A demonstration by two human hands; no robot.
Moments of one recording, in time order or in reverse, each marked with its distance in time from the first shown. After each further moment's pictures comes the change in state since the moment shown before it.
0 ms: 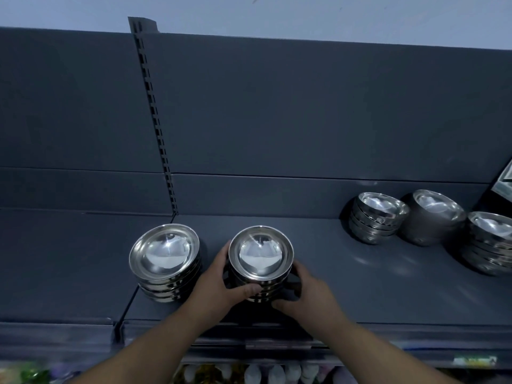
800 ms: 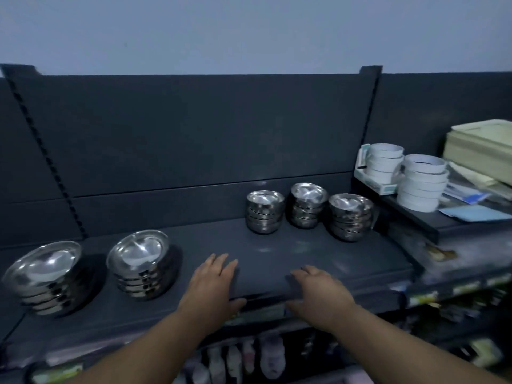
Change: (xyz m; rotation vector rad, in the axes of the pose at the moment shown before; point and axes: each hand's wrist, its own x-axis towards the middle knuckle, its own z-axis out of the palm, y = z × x) left_hand -0.033 0.098 0.191 1.032 -0.142 0.282; right_hand -0.123 0.112 -0.189 -0.625 -0.006 0.161
